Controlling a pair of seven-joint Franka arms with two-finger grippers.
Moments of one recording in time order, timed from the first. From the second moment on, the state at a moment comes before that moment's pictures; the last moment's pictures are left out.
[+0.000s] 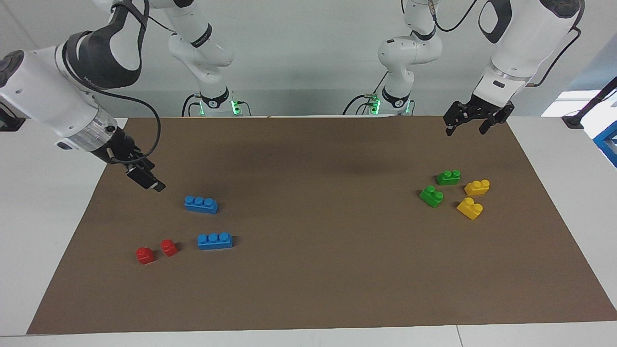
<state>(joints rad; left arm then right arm) 0.08 -0.07 -0.17 -1.70 -0.02 1.61 -0.06 -0.28 0.21 0.18 -1.53 0.25 1.69 0.71</state>
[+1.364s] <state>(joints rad) 0.08 -0.07 -0.17 -1.70 -0.02 1.61 -0.06 -0.27 0.13 0.19 -1.53 -0.05 1.57 0.11</state>
